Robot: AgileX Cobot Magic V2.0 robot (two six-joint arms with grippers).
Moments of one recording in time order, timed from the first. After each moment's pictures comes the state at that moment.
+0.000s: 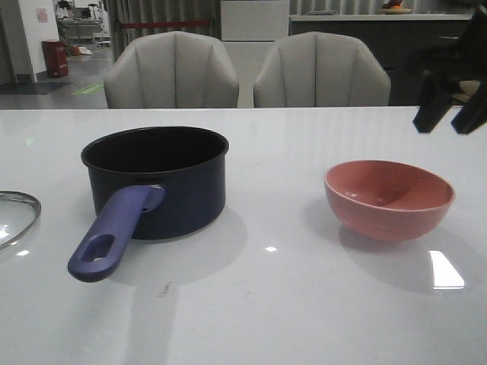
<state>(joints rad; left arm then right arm) -0.36 0.10 -0.33 -0.13 0.35 0.04 0.07 1.62 -1.21 0.28 0.62 -0.22</state>
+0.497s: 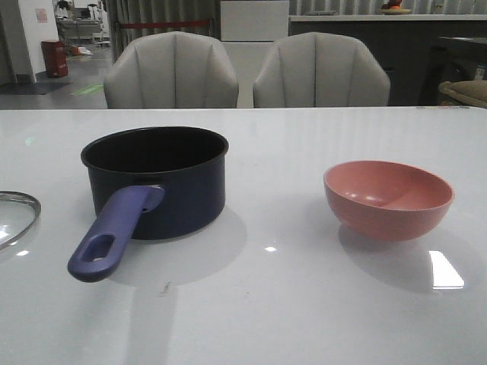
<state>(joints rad) -0.36 0.10 -0.33 -0.13 0.35 0.04 0.24 0.99 -0.79 0.28 0.24 -0.24</state>
